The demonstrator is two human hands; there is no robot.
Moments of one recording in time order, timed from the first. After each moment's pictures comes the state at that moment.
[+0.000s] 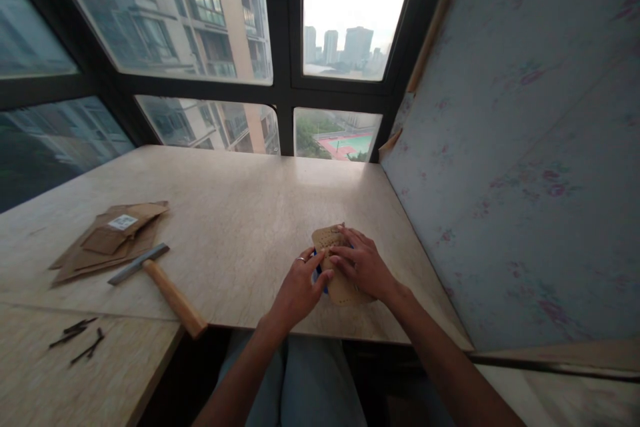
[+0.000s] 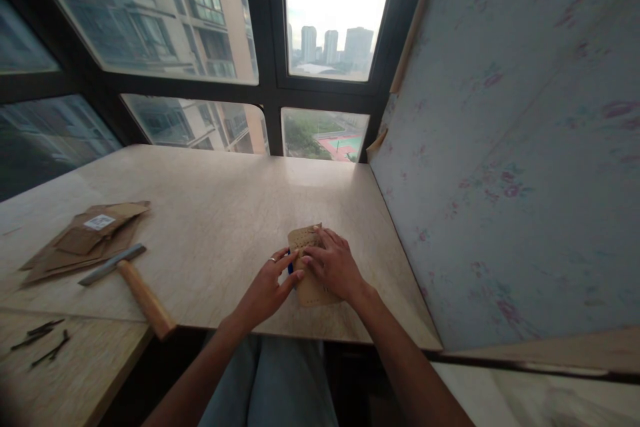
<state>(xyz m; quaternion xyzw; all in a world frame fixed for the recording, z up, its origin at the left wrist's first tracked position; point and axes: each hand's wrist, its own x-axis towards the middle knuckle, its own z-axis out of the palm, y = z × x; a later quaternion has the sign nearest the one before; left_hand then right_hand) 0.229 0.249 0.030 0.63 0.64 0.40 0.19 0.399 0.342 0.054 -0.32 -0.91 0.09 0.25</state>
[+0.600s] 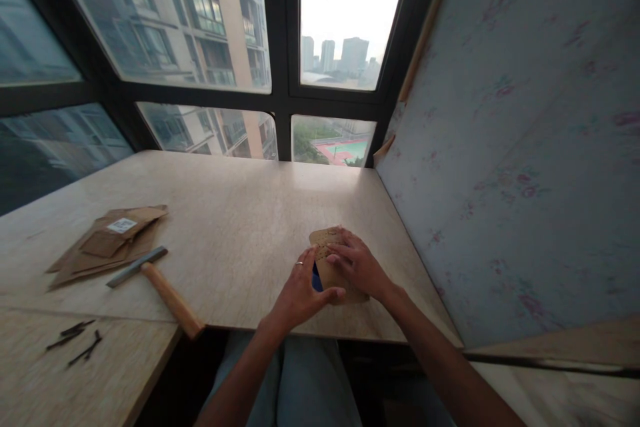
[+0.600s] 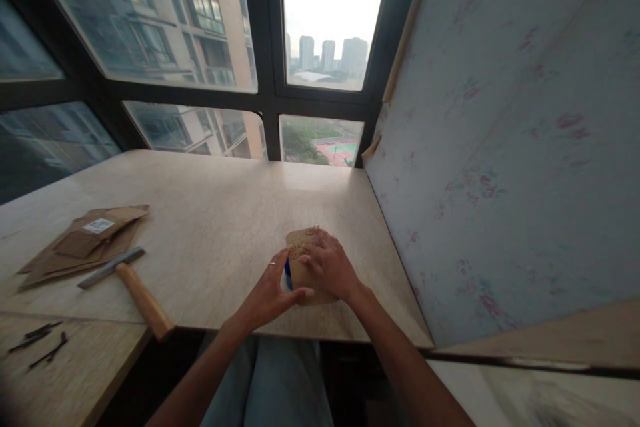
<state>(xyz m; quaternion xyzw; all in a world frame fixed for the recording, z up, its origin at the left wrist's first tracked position) 0.237 0.242 0.031 0.63 0.64 0.37 0.25 0.403 0.345 0.049 -0.31 -0.89 0.18 0.29</state>
